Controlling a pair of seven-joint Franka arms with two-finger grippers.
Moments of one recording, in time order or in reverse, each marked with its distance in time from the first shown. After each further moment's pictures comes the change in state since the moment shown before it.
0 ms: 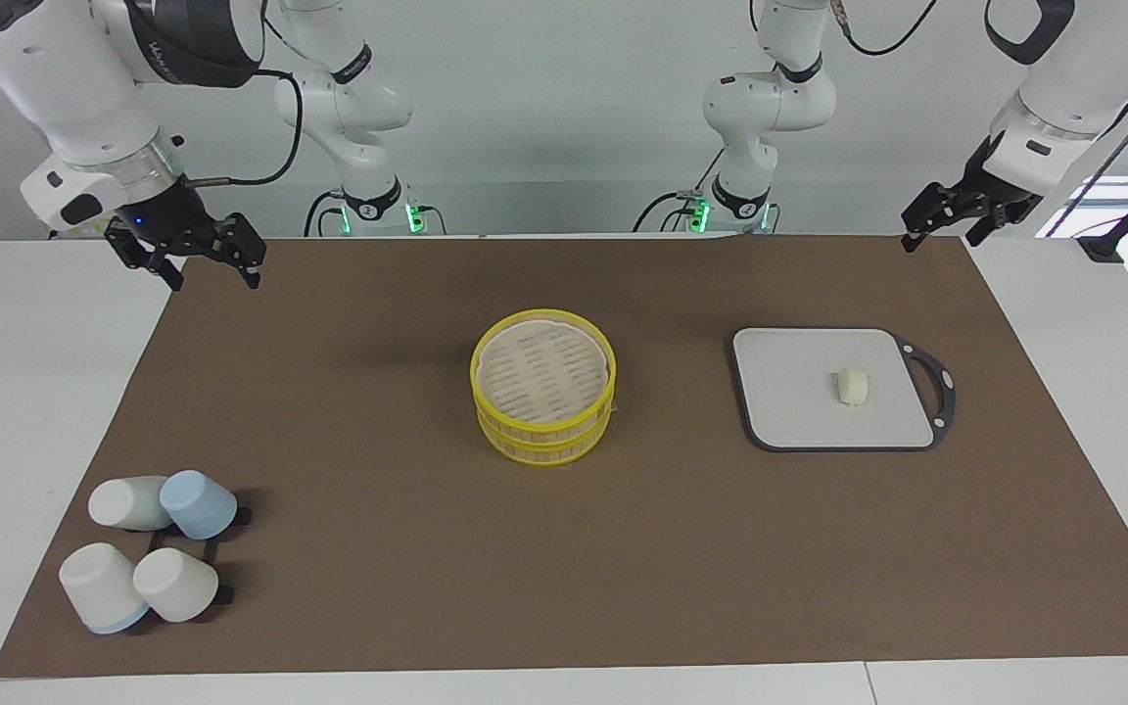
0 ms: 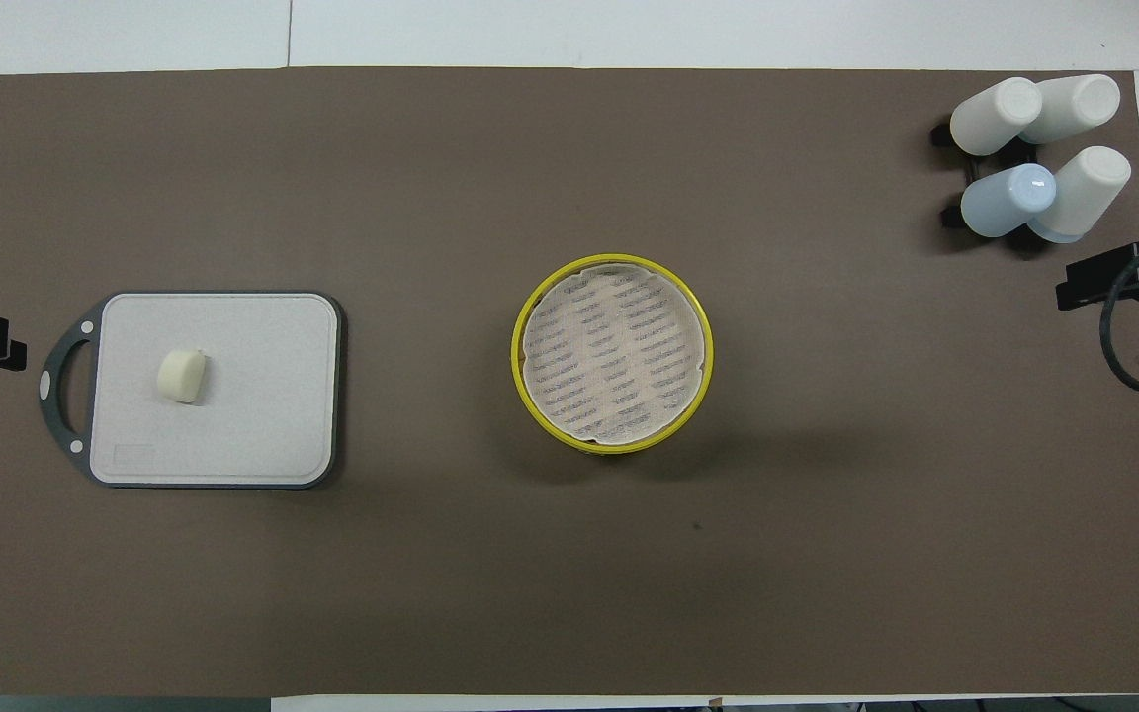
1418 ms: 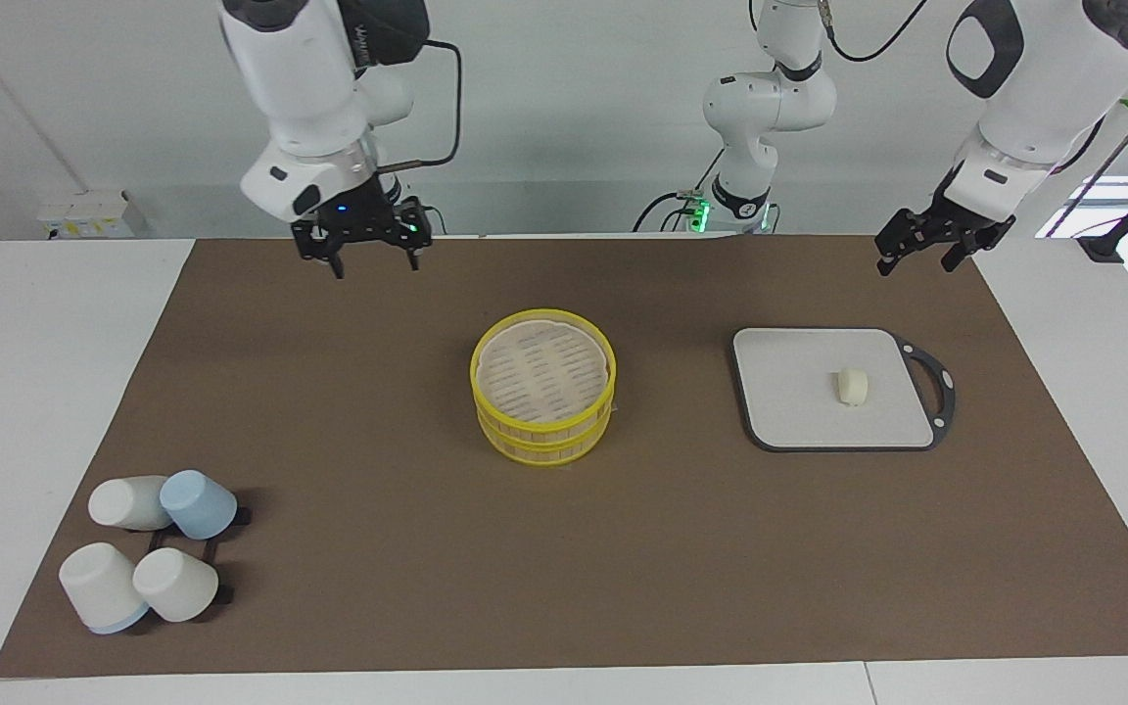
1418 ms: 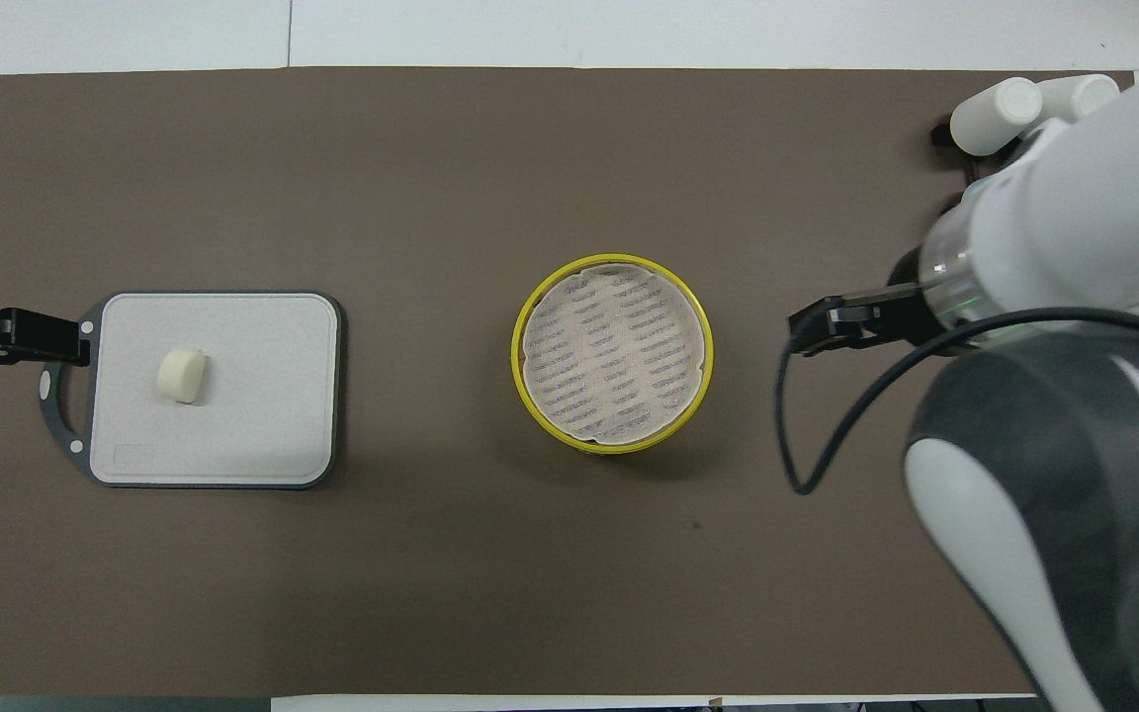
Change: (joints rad) left arm -0.001 -0.045 -0.033 -0.242 0.000 0.254 0.003; right arm 0.383 0.040 0.033 0.017 0.057 0.016 0.348
